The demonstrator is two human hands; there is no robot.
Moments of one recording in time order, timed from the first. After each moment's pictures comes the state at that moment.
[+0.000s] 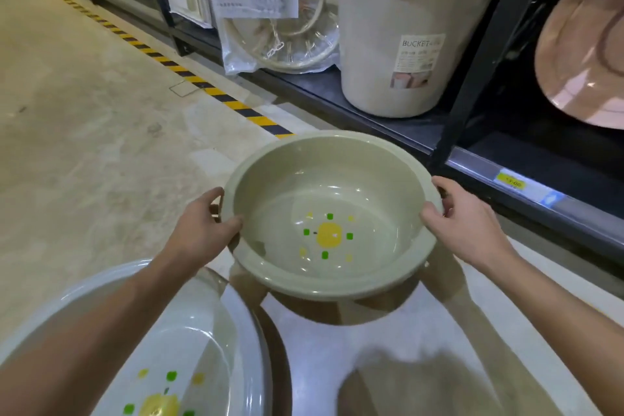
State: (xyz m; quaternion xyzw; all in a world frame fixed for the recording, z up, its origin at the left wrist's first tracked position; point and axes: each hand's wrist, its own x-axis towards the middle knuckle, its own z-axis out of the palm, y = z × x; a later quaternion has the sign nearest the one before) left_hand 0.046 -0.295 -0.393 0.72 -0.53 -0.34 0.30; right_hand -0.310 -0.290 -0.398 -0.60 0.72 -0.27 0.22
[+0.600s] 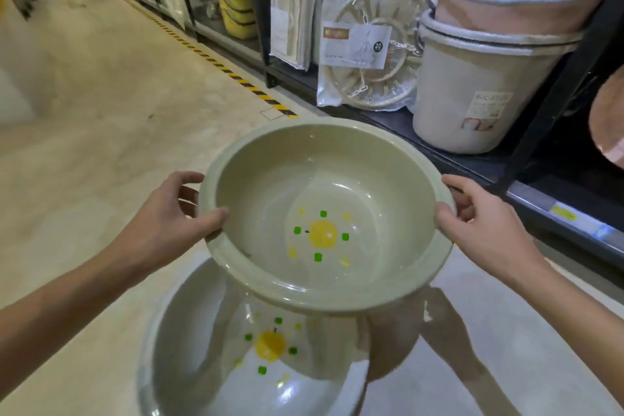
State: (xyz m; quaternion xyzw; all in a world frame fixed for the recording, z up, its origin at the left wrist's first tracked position) left_hand 0.212 -0.129 -0.268 0.72 -0.54 -0.24 0.37; right_hand -0.175 -0.185 -0.286 -0.67 0.62 -0.33 0.21
